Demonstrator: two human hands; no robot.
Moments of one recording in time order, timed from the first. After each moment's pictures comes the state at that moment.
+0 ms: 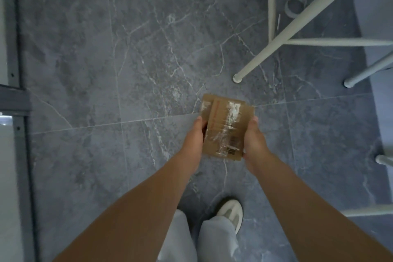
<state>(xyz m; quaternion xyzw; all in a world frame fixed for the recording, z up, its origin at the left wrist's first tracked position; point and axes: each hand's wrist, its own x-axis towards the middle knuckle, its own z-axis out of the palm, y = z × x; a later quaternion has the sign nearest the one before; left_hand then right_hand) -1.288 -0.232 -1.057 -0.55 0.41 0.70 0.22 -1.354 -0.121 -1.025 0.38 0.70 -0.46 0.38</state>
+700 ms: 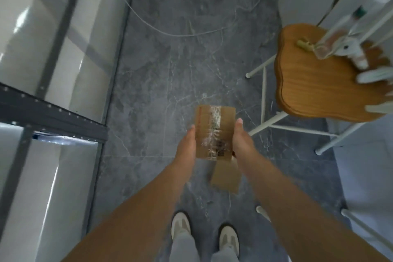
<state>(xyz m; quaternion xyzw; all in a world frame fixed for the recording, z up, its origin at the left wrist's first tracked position) -1.299 -0.338 -0.750 -0.58 0.44 0.68 0.04 -1.386 -0.243 -0.700 0.19 0.77 -0.46 0.40</state>
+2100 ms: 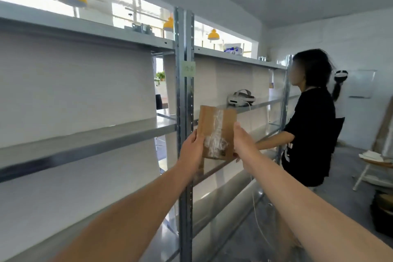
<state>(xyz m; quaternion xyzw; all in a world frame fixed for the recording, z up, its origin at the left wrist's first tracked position) -1.042 -0.389 -0.031 -0.39 0.60 0.47 -0.51 -1.171 -0.357 -0.001 -0.46 0.61 -0.56 0.32</state>
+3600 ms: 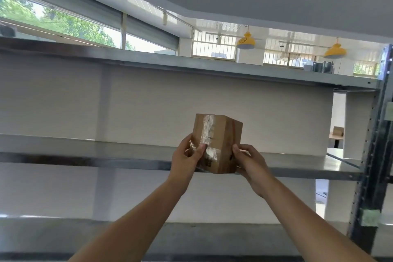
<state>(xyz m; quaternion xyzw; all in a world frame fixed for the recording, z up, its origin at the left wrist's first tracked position) -0.583 -0.199 -0.002 -0.46 0.44 0.18 -0.75 -0.739 -0.309 0.010 -0.63 0.27 -0.47 0.55</state>
